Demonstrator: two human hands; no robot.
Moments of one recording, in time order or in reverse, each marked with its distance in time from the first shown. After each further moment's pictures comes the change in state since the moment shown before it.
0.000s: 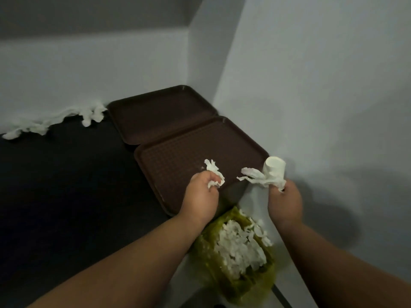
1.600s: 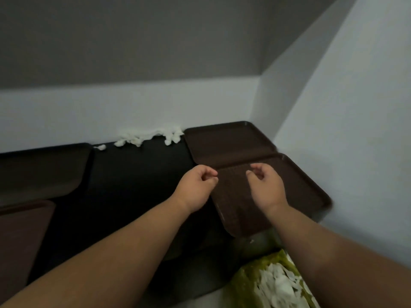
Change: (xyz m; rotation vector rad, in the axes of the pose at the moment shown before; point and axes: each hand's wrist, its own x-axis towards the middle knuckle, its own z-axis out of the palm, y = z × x) left_hand -0.015 0.009 -0.185 -0.073 0.126 -0.130; right_hand -0.053 -0.173 0.089 0.239 -0.441 -0.353
